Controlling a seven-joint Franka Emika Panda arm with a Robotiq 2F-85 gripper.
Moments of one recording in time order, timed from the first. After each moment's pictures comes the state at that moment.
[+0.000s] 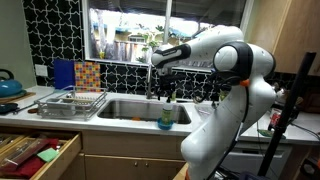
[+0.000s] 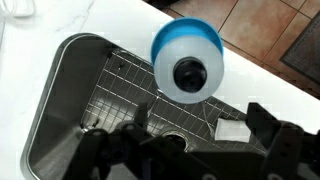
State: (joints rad) arm -0.20 -0.43 -0.20 -2.25 -0.17 1.78 0.03
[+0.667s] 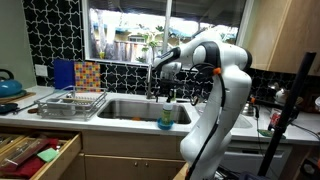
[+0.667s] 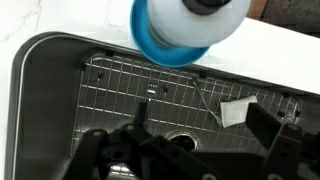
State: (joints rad) arm -0.25 -0.17 -0.30 -2.13 0.04 1.84 0.07
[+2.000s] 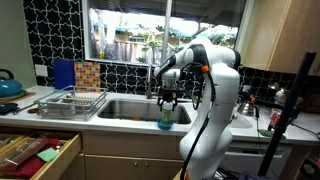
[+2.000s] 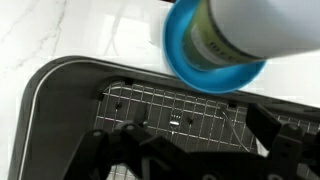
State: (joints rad) arm -0.29 -0.04 -0.32 -2.14 0.01 1.81 0.02
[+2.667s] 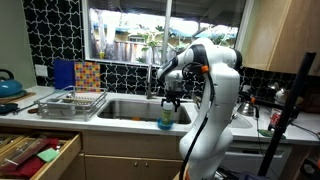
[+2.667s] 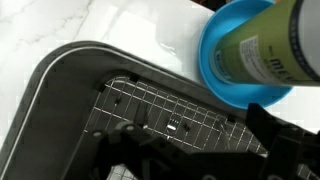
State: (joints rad) arm -0.31 -0.05 -0.34 -2.16 0.00 1.82 -0.22
